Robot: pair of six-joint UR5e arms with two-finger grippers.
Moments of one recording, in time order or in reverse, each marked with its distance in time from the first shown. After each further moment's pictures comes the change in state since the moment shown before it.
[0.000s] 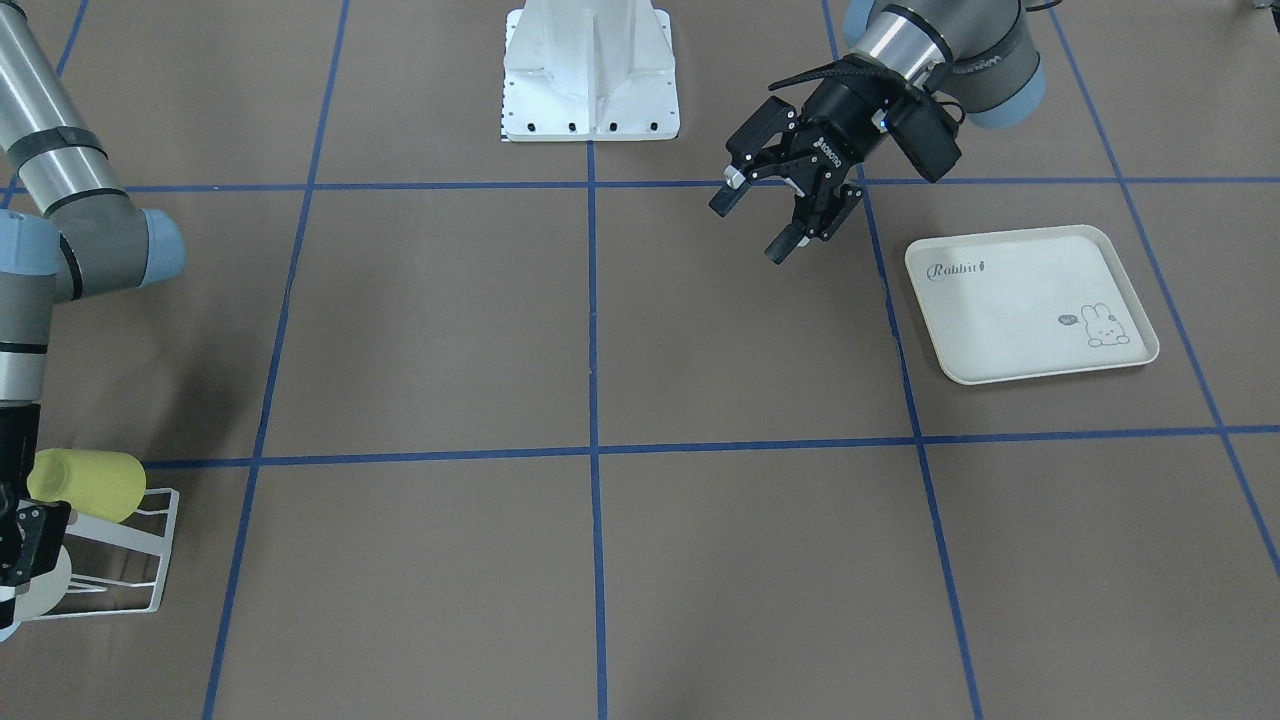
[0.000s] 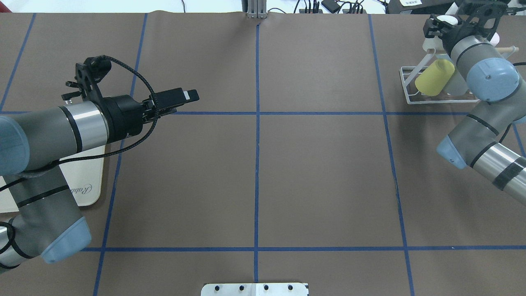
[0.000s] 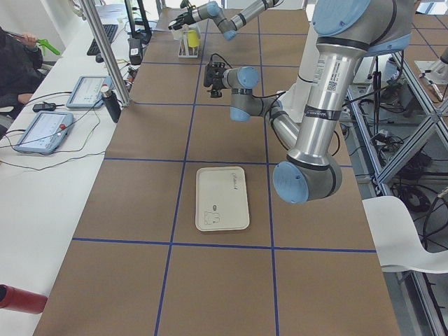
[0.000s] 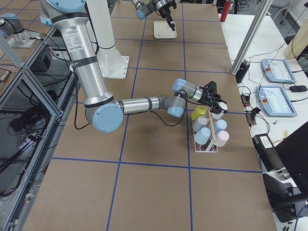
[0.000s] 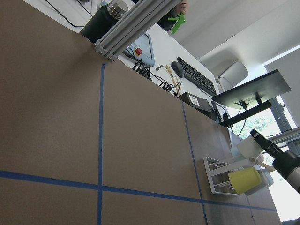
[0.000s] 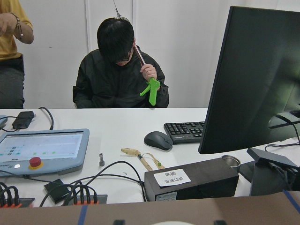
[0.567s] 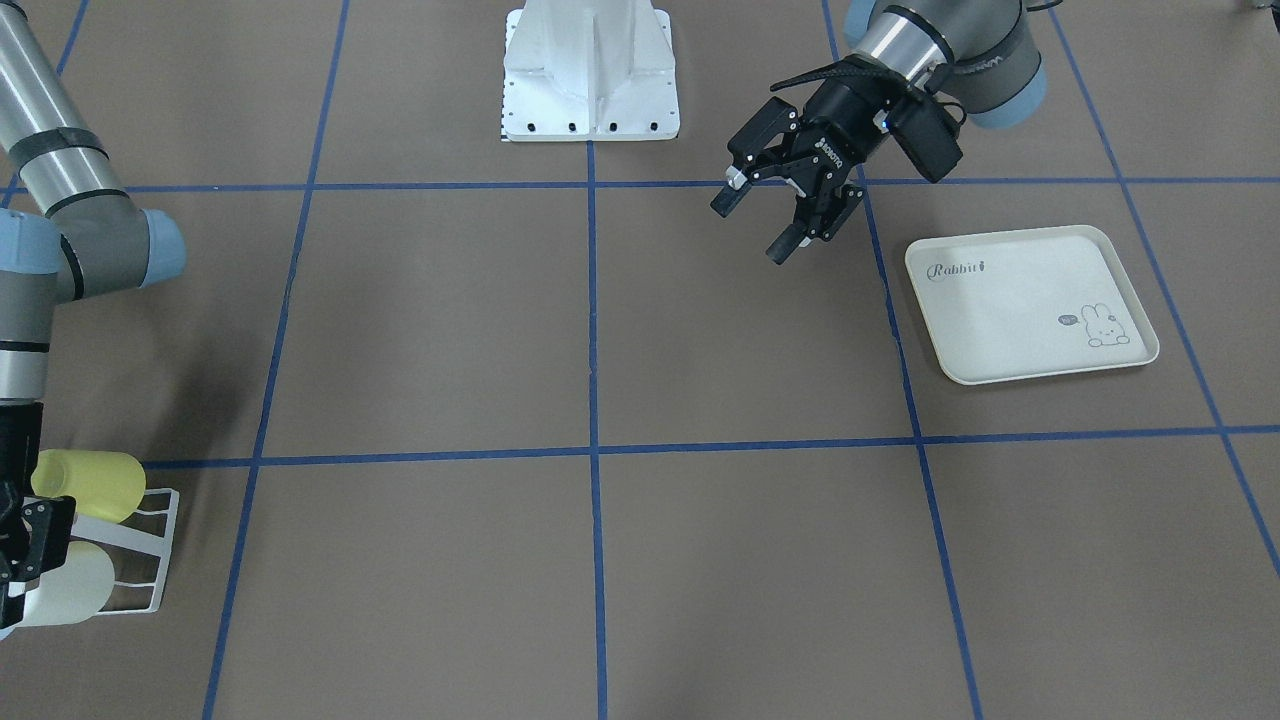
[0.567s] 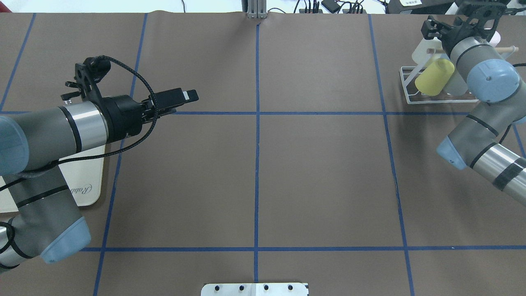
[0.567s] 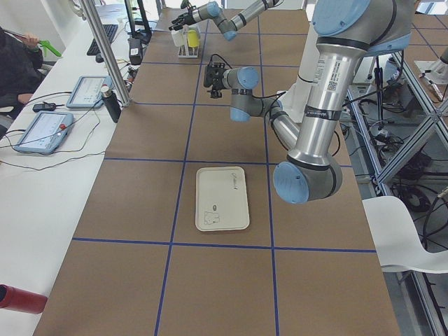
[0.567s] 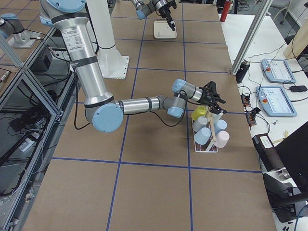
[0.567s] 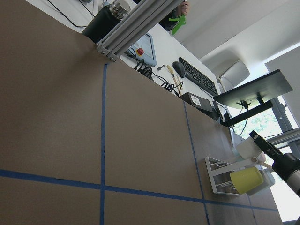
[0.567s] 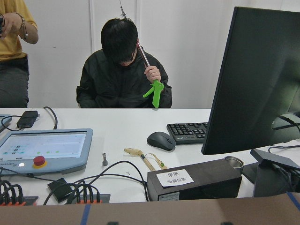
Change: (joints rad) left arm 0.000 0.002 0.000 -0.002 -0.003 0.000; right arm -0.001 -0.003 -0.001 0.020 0.004 -0.013
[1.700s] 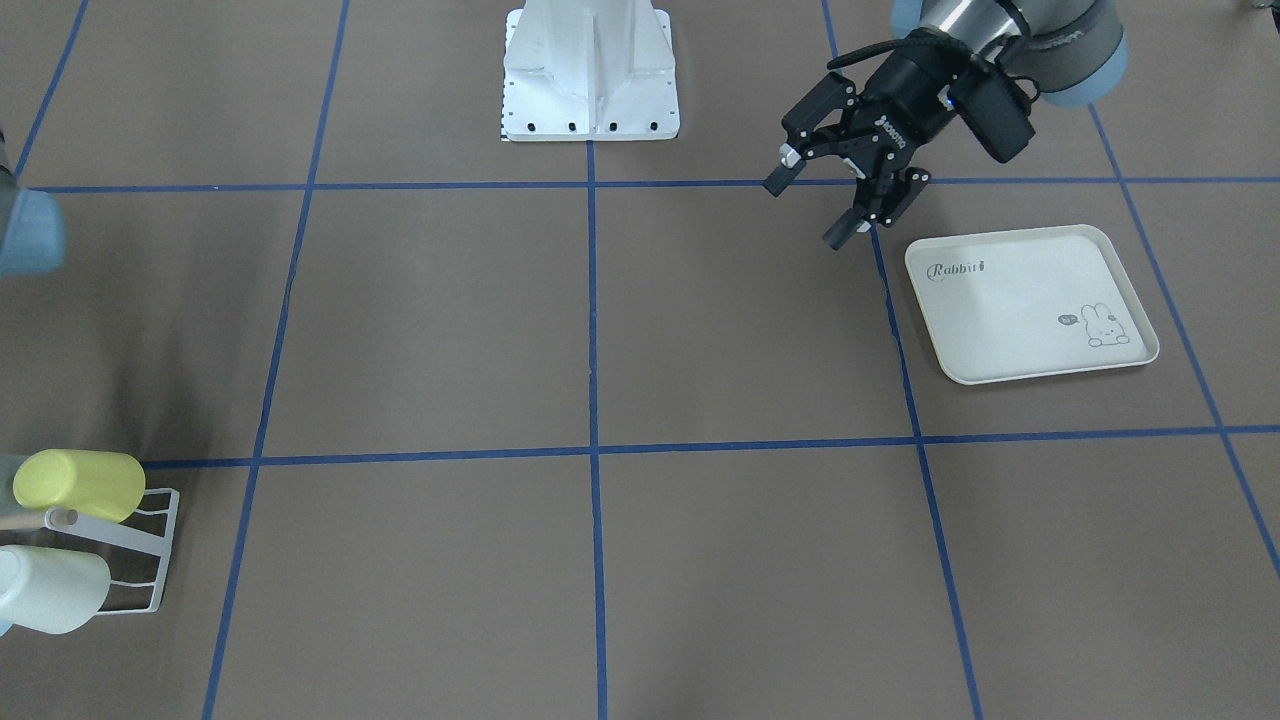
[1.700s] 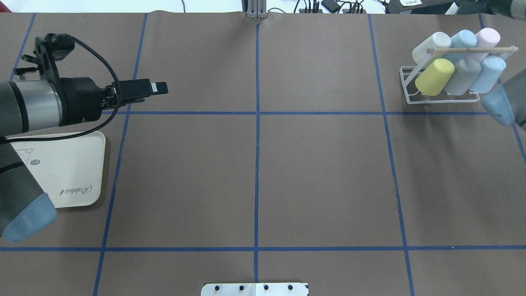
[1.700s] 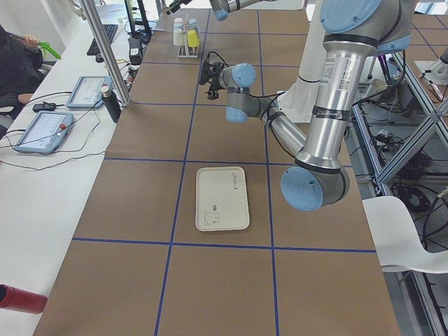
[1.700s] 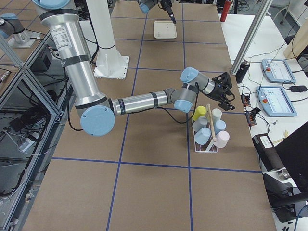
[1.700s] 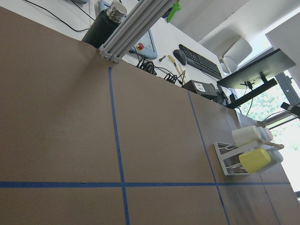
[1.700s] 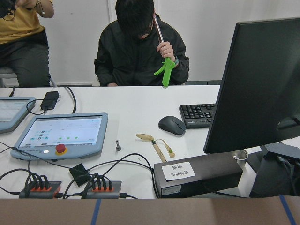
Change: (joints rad) left arm -0.170 0.077 -0.079 0.077 -0.238 0.157; right arm 0.281 -0.013 0.206 -0.245 0.514 -0.109
